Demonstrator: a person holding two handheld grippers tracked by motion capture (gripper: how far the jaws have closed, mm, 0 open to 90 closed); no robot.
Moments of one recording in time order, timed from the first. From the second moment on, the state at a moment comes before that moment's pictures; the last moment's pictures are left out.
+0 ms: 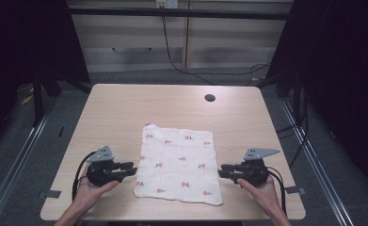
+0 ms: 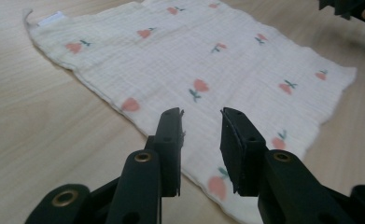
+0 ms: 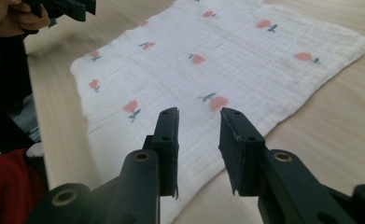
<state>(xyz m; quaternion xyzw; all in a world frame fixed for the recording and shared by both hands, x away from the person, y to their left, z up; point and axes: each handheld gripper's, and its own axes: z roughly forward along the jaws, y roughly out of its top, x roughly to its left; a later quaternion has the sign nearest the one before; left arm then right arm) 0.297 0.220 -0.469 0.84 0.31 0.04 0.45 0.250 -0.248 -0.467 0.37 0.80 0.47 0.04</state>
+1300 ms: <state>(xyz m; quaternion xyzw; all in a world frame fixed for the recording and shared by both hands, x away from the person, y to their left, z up) 0.346 0.176 -0.505 0.86 0.30 0.04 0.40 0.333 -0.212 -0.501 0.38 0.85 0.37 0.07</state>
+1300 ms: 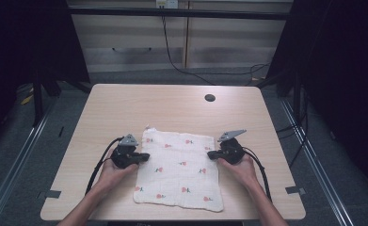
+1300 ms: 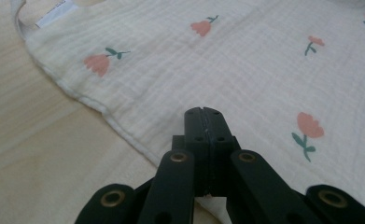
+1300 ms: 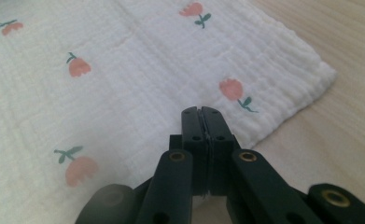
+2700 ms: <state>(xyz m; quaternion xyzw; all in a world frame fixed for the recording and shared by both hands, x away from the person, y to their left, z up) 0.328 0.181 -0.505 0.87 0.29 0.03 0.41 0.385 -0.223 -0.503 0.44 0.81 0.37 0.09</state>
